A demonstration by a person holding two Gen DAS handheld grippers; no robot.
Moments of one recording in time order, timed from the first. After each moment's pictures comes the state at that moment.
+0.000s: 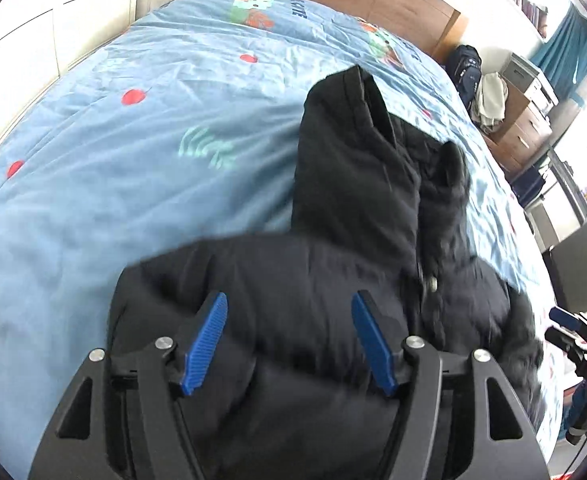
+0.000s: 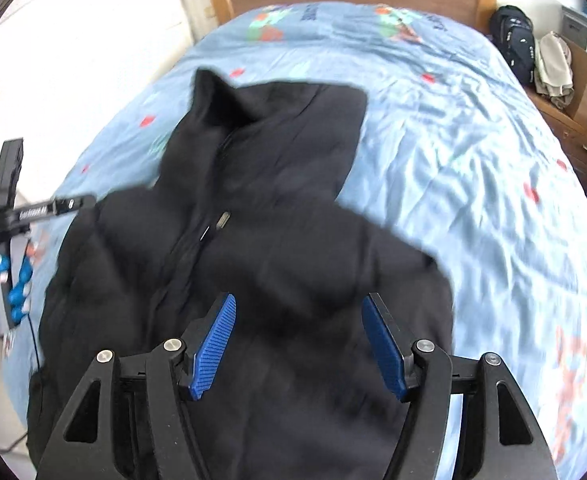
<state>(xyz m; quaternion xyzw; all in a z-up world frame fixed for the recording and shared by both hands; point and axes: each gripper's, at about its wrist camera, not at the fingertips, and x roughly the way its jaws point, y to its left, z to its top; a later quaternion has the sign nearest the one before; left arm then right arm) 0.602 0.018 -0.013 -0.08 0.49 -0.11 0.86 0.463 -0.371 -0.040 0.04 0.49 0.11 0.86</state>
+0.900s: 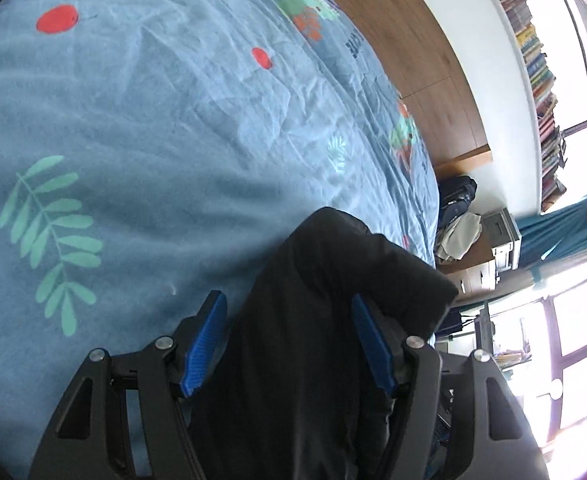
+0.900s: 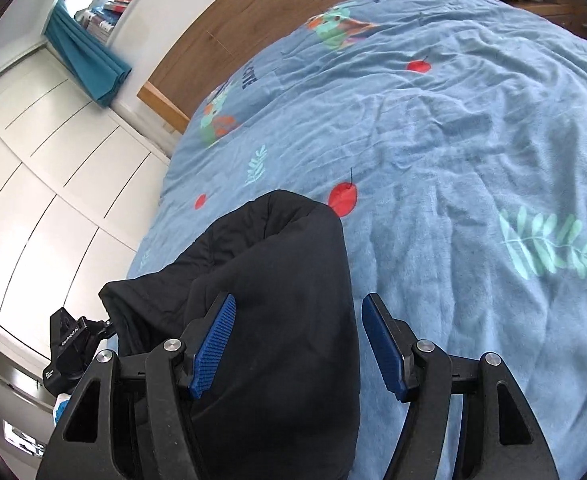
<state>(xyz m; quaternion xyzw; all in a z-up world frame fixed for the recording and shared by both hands) 0.824 0.010 -0.091 -0.38 0.46 -0.12 0.80 0.690 -0.429 -0.128 0.32 0.41 0.12 0.85</state>
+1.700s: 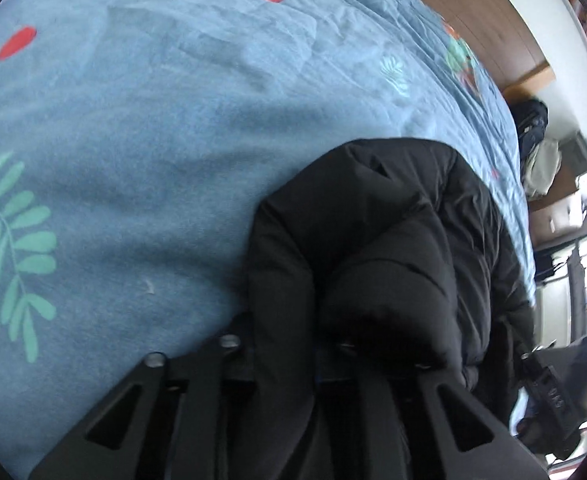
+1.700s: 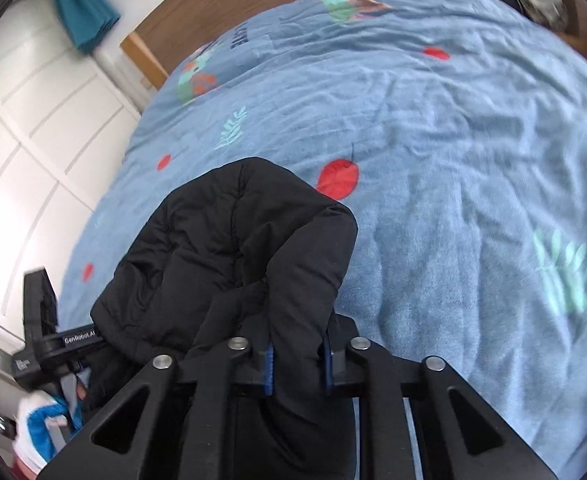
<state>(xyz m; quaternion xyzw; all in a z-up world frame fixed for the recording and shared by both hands) 0.859 -0.059 -0.138 -0.20 0.56 -0.05 0.80 0.729 -0.391 -0.149 0.21 0.46 0.09 0.86</state>
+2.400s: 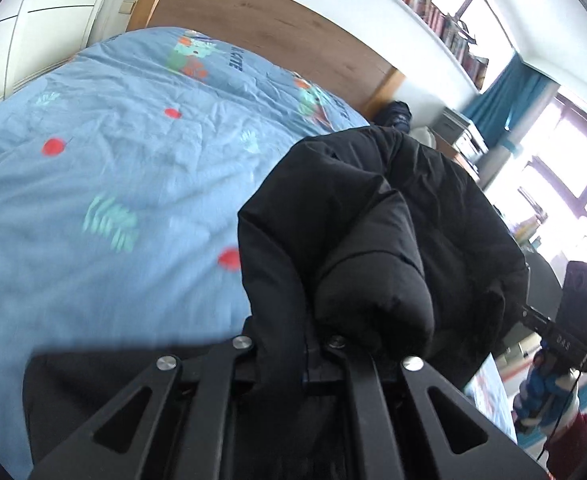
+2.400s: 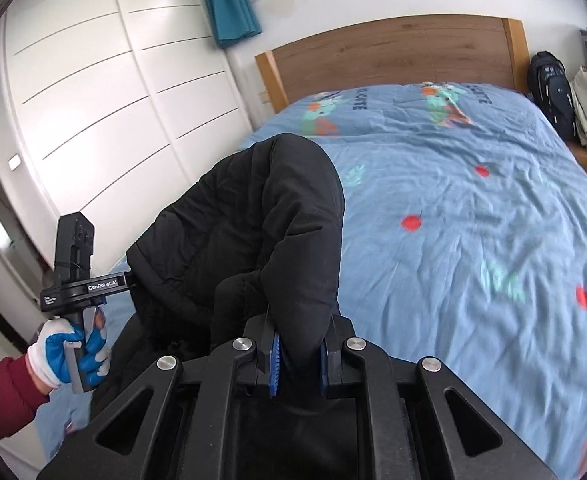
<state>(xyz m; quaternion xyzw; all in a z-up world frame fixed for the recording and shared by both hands) 0.624 -0.006 0.003 -0.16 0.40 -0.23 0.88 0.498 -0.384 -0.004 0.11 0.34 0.22 0.90</state>
